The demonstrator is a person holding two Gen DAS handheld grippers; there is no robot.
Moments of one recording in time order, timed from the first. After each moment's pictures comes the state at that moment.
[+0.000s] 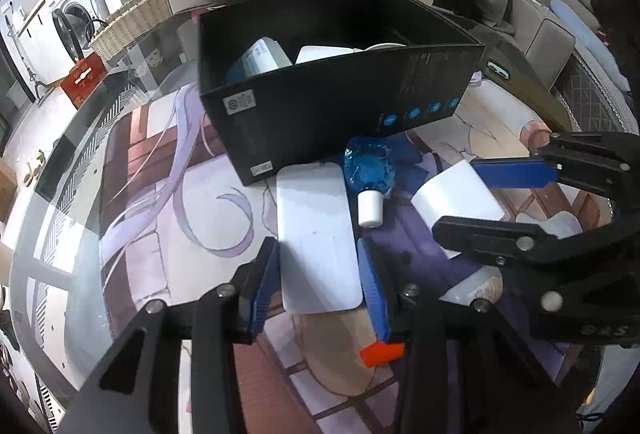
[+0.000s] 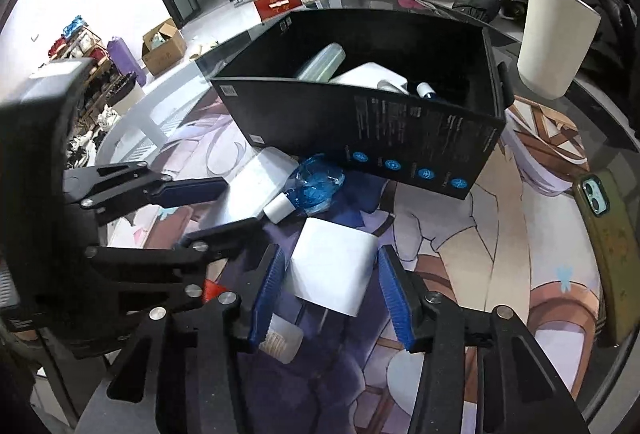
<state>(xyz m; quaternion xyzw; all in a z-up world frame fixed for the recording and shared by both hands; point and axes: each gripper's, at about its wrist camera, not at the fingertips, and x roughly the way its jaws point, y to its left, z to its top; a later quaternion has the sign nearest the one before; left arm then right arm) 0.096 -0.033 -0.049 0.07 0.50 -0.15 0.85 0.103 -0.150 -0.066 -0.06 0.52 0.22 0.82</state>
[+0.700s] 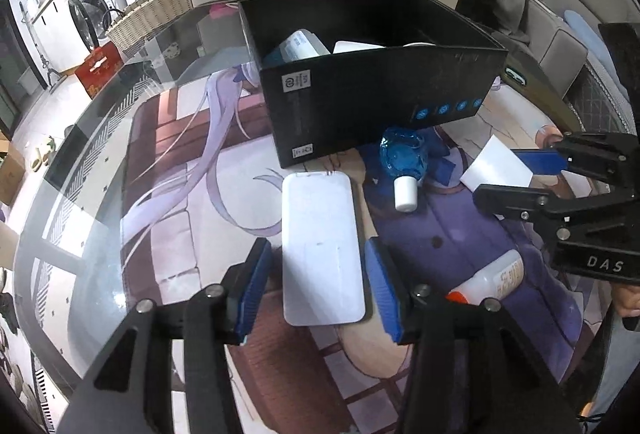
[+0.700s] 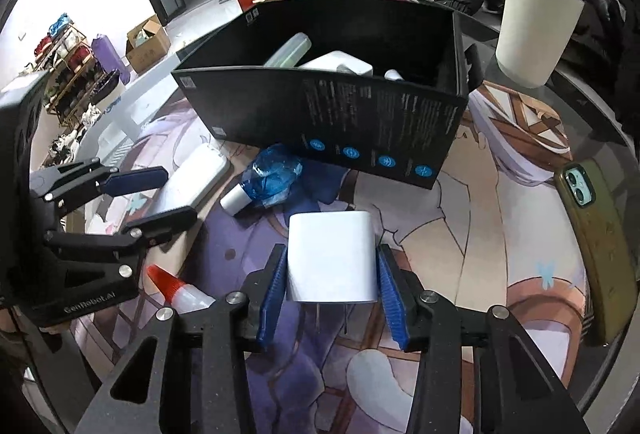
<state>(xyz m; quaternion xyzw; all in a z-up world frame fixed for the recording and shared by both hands) 0.088 -0.011 -0.052 0.06 0.50 -0.13 0.86 0.107 -0.156 -0.075 -0.08 0.52 0.19 0.83</state>
